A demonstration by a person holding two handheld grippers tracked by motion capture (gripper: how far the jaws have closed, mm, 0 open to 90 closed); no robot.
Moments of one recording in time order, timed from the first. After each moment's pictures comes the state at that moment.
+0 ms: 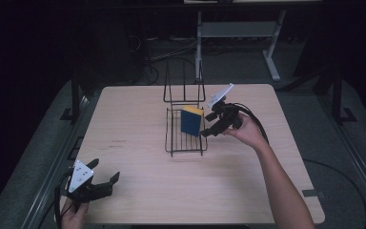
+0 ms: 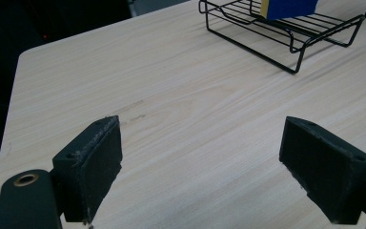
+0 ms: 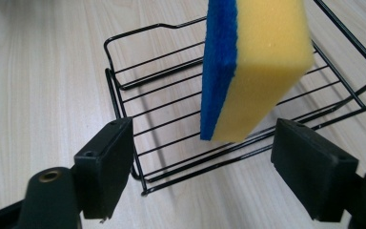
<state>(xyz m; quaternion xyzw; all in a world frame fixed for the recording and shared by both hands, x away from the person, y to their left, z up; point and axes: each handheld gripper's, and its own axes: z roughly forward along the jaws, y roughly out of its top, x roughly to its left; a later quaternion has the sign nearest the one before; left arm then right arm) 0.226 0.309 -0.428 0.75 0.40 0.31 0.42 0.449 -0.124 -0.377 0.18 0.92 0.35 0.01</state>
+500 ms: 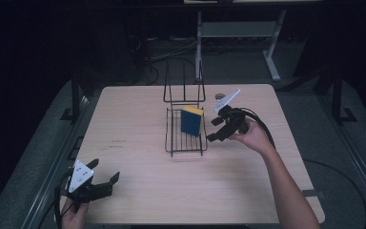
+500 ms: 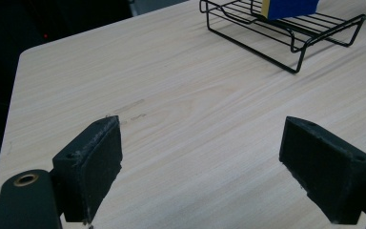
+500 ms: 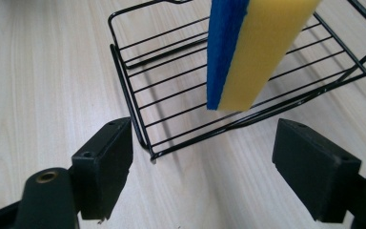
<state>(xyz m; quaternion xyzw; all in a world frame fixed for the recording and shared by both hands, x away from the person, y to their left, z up) 0.226 0.309 -0.428 0.75 0.40 0.31 0.42 0.435 -0.142 -0.383 0.19 0.92 0.34 0.01</state>
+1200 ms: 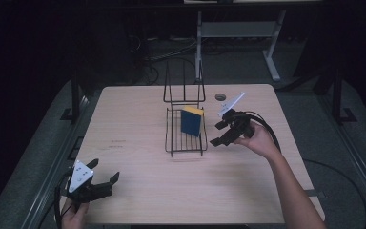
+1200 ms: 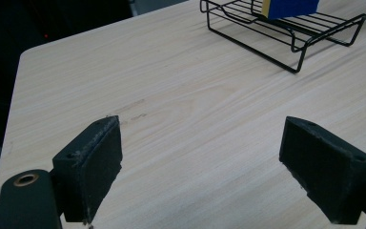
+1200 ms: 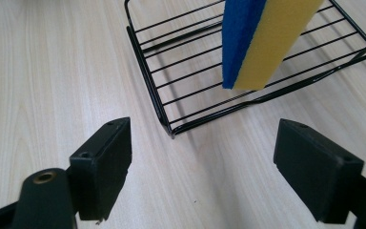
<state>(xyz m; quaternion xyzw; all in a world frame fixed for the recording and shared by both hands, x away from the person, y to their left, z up) 0.226 0.309 -0.428 0.75 0.40 0.31 0.42 0.419 -0.150 -0.380 0.19 0.93 0.33 0.00</state>
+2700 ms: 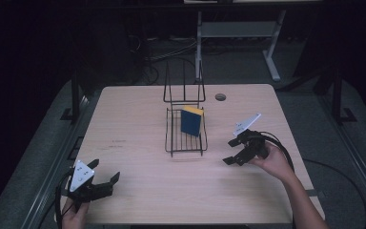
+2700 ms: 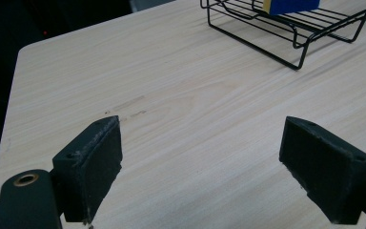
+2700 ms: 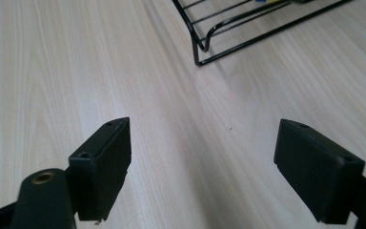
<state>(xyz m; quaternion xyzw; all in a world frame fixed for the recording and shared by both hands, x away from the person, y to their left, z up) 0.227 0.309 -0.431 0.75 0.40 0.31 0.41 0.372 -0.191 -0.417 0.21 0.92 0.33 0.00</state>
